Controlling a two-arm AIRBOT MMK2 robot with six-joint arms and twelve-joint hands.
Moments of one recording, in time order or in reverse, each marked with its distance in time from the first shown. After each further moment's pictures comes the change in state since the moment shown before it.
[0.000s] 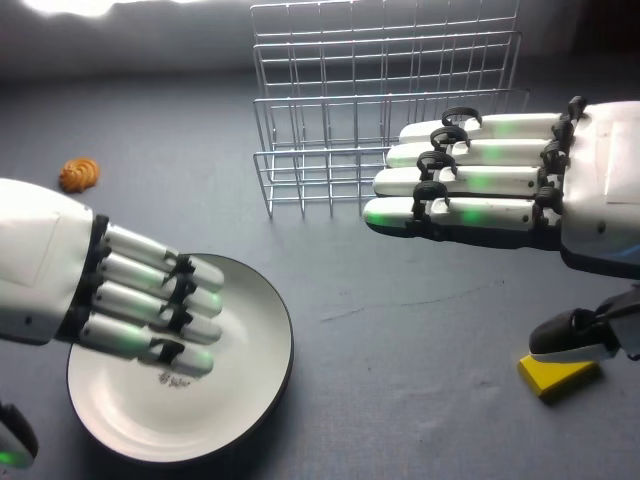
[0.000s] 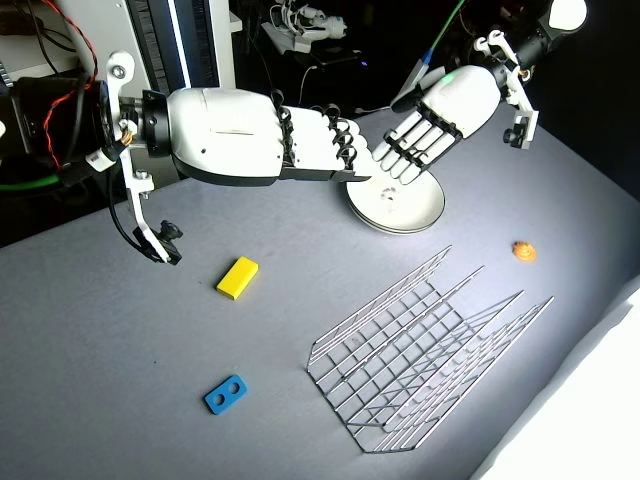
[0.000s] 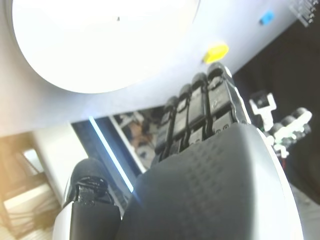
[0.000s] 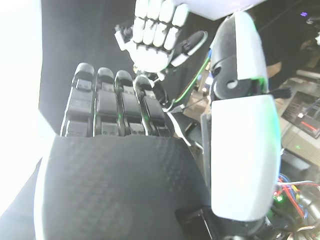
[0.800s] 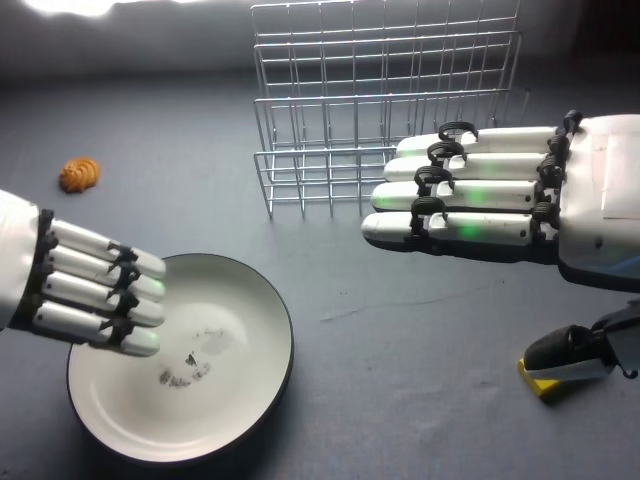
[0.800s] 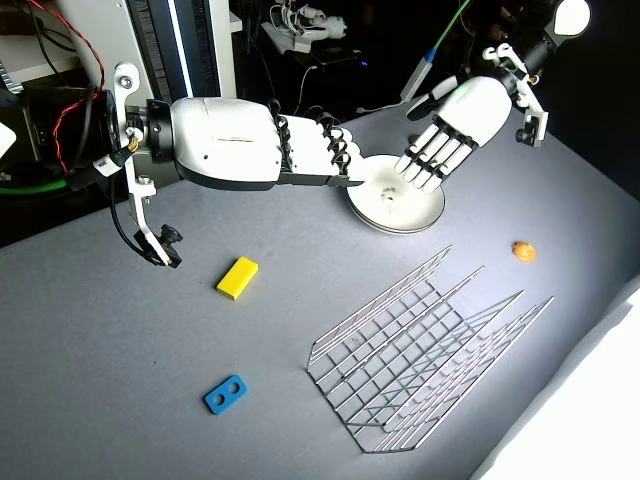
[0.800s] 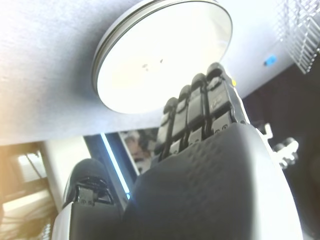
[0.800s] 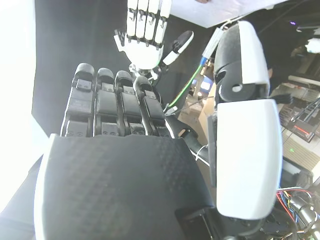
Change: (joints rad) left arm 0.116 0.002 0.088 -0.045 0.025 0.023; right arm -0.032 -0.012 0.002 0.001 0.011 -0.027
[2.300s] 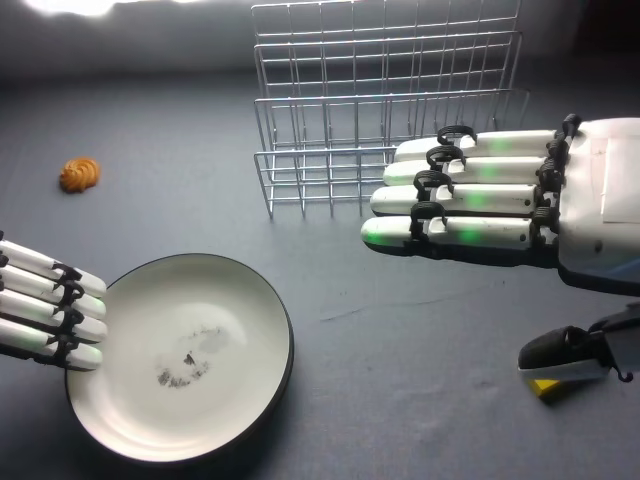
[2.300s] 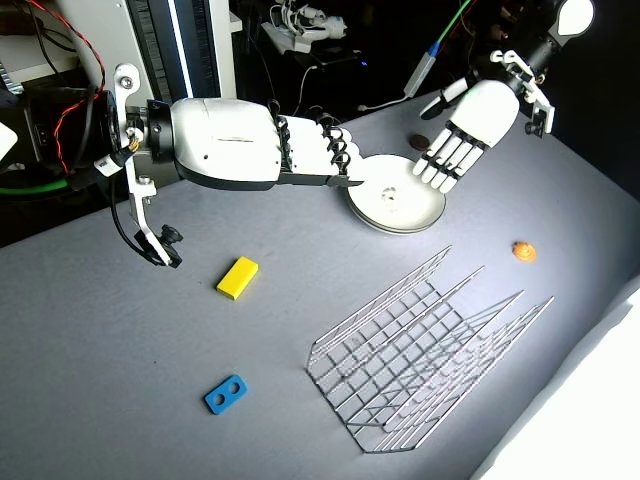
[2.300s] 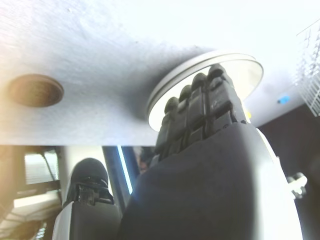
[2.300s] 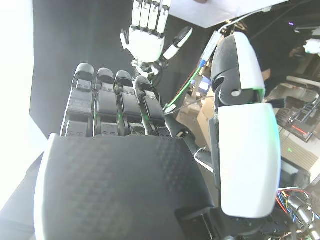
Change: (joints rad) left arm 0.097 0.014 0.056 0.010 0.022 -0.024; right arm -0.003 -0.002 0.000 -0.001 0.005 -0.005
